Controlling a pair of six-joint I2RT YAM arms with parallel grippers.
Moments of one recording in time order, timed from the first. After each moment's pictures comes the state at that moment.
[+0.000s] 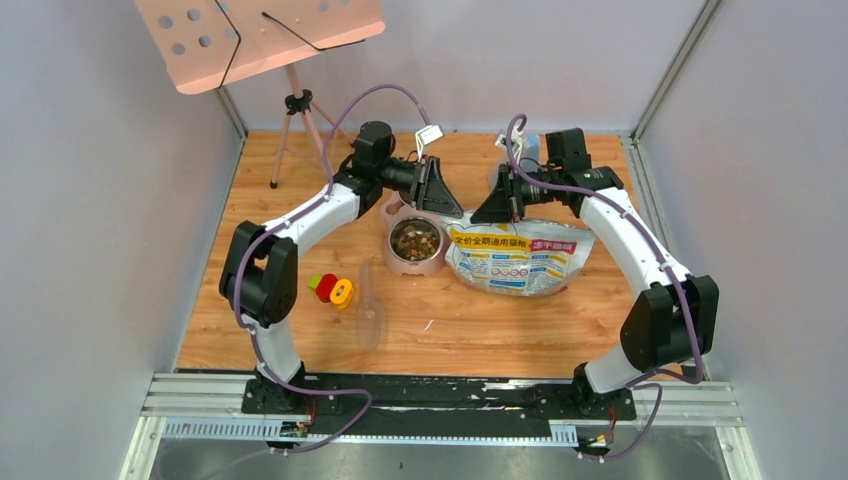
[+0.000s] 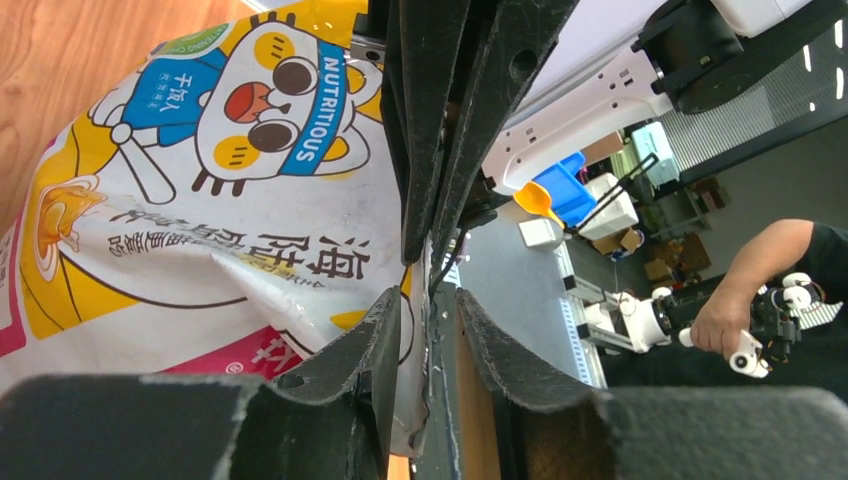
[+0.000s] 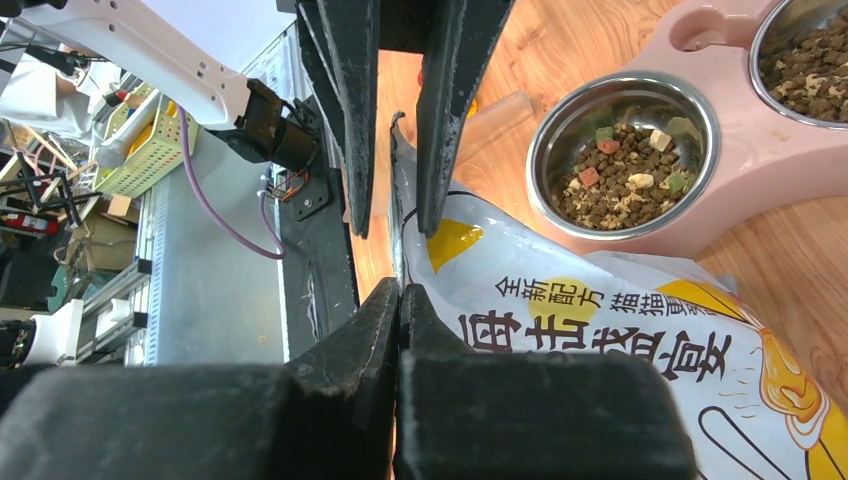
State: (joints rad) left arm -0.48 1.83 1.40 0.24 1.34 -0.62; right arm 0.25 1.53 1.38 -0.63 -1.15 -0.13
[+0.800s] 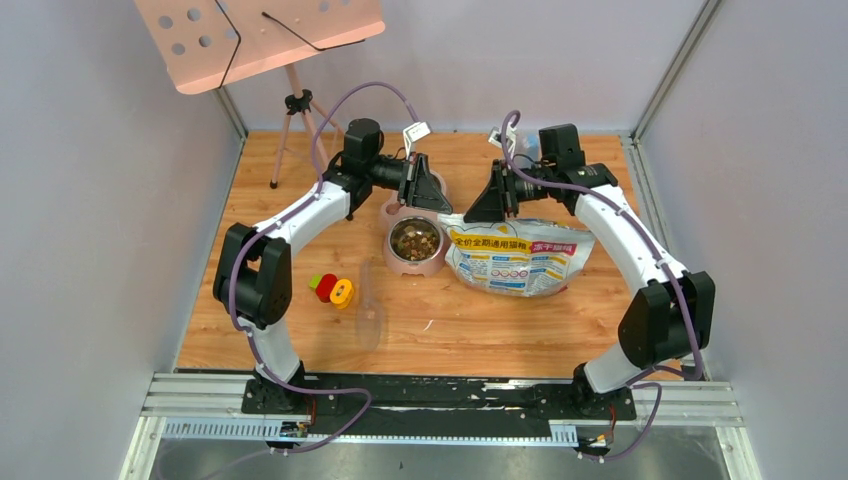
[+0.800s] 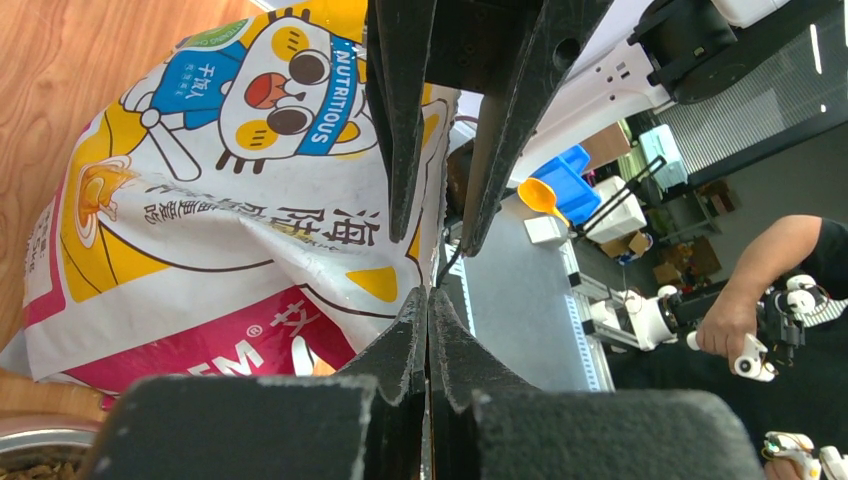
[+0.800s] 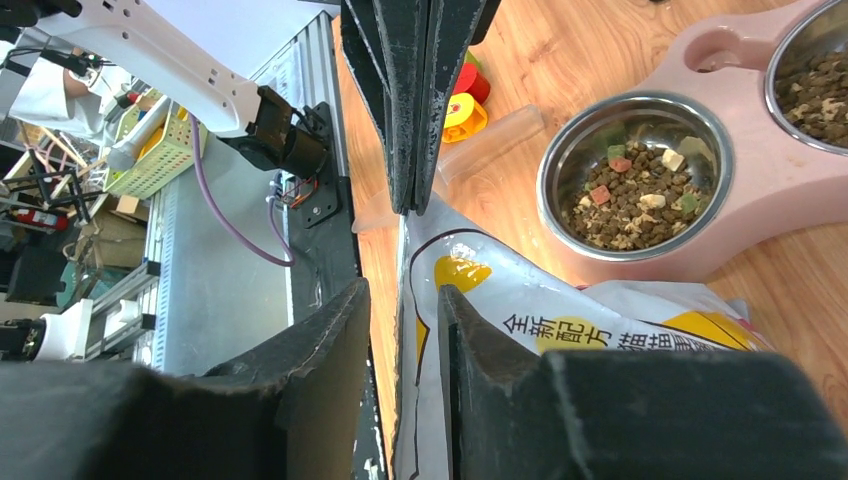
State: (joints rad) left arm -0.43 1.80 1.39 0.17 1.38 -0.55; right arm 0.28 1.55 1.41 -0.61 -1.15 -0.09
